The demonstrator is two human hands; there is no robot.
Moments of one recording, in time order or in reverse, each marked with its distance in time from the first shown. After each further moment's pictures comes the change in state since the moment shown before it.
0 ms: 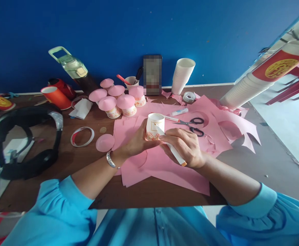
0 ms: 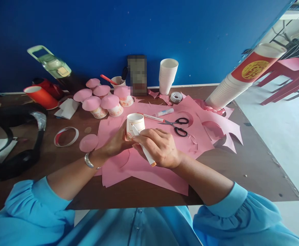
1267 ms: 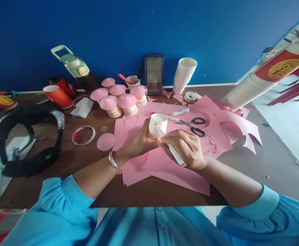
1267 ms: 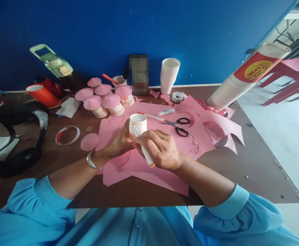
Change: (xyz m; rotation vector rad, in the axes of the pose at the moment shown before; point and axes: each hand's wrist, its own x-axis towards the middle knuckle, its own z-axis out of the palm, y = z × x) left_hand 0.001 -0.004 0.012 0.088 0.131 0.044; right_hand 0.002 -0.004 0.000 -0.015 0.002 -0.018
